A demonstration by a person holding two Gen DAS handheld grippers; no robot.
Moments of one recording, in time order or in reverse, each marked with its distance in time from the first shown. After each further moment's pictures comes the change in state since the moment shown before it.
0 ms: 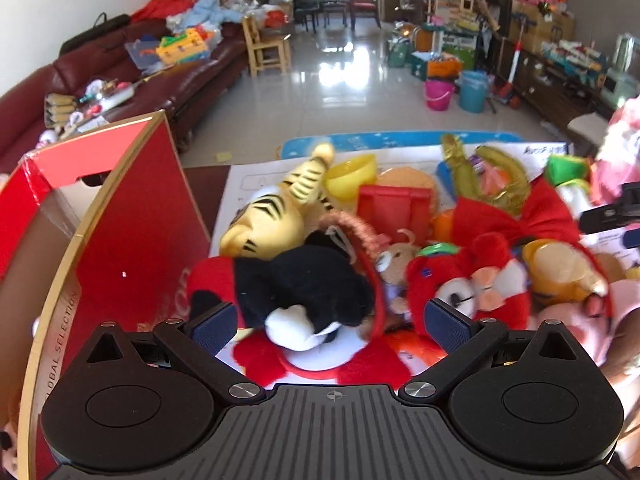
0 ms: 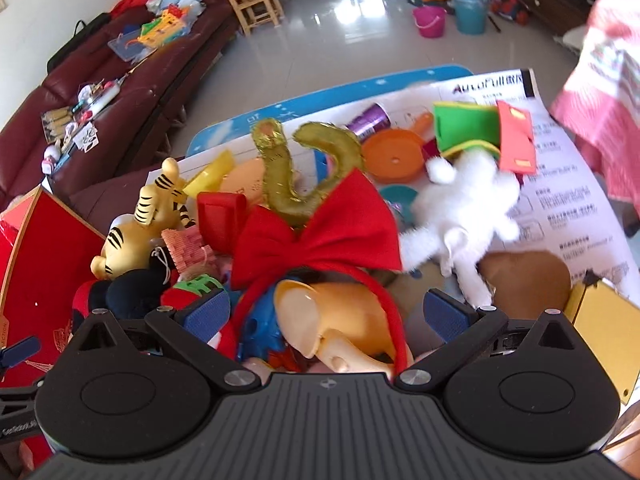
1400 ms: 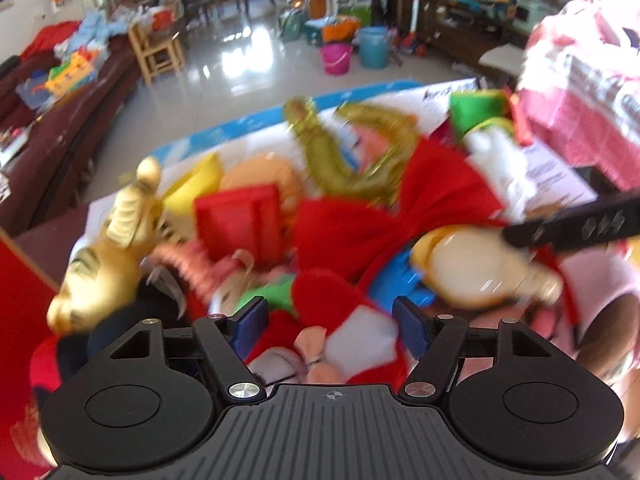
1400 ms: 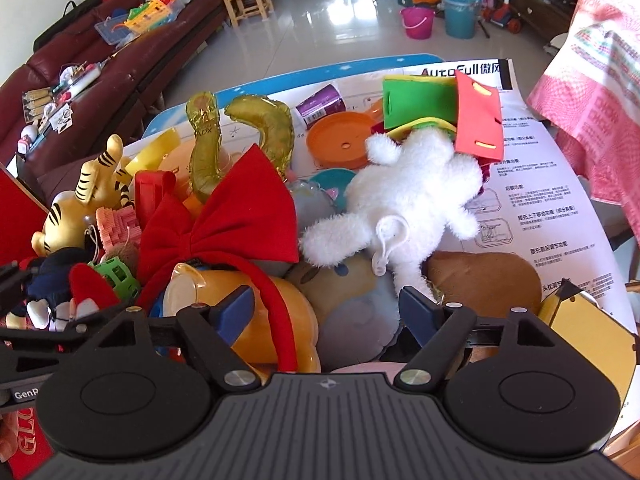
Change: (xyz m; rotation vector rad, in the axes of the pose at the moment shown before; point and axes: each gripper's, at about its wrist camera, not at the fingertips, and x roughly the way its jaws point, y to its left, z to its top) left arm 0.083 -0.110 0.021 0.235 0.067 -0.195; right arm 0.034 -0.048 -0.007 -0.069 -0.008 -0.073
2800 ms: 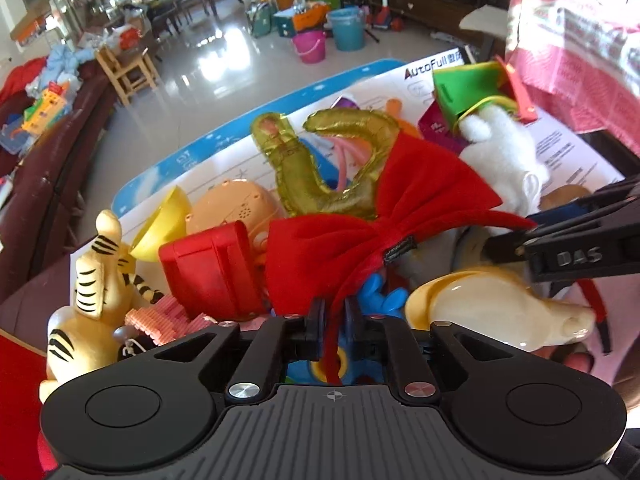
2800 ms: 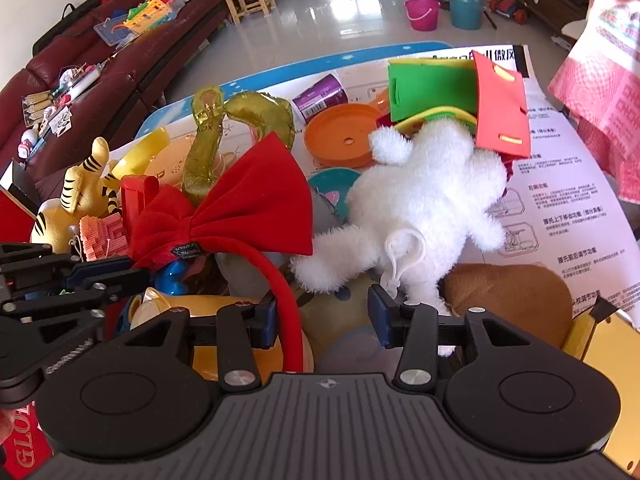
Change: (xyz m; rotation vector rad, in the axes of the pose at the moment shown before) left arm 0.043 -0.028 0.041 0.157 0.034 0.009; right arm 0.037 -0.008 0.009 0.020 0.018 0.035
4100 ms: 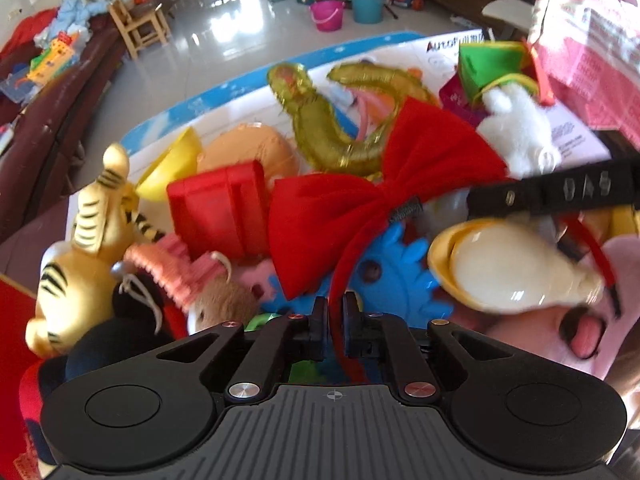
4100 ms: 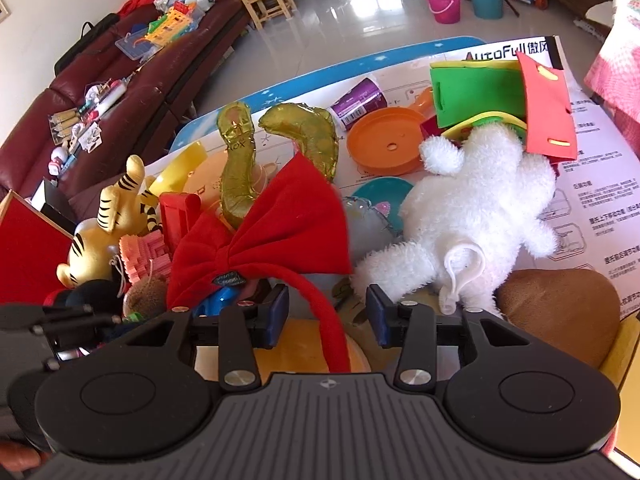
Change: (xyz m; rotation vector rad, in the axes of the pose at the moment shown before) left arm 0.003 0.014 -0.022 -0.094 0.106 -0.007; right arm 0.001 0.013 0.011 0.041 0.003 0.124
